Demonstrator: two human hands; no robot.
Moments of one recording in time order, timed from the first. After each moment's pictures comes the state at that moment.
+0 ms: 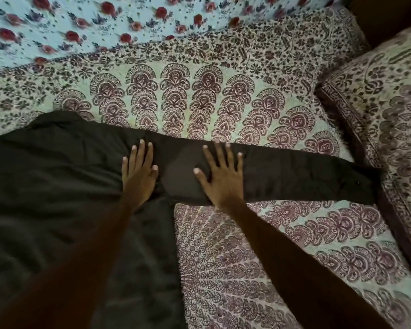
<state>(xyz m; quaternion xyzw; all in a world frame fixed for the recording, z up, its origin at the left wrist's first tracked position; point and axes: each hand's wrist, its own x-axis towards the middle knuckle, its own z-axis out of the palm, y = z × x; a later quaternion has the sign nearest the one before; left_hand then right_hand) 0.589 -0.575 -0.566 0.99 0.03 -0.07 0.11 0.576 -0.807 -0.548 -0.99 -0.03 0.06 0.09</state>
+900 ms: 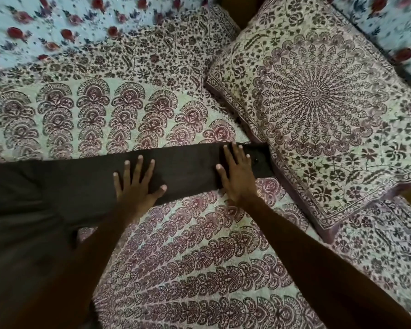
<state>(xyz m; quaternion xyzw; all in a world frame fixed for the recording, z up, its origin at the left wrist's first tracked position) 0.572 -0.799 -0.550 0.97 -0.14 -0.18 0.10 0.514 -1.081 -0.529 -0.98 0.13 0.01 0.16</state>
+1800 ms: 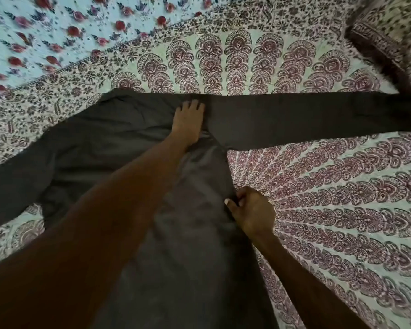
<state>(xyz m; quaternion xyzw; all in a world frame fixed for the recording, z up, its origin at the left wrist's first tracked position) 0.602 -0.563 -0.502 0.98 -0.19 -0.08 -0.01 0.364 -0.704 -0.495 -0.92 0.22 0.15 0.29</state>
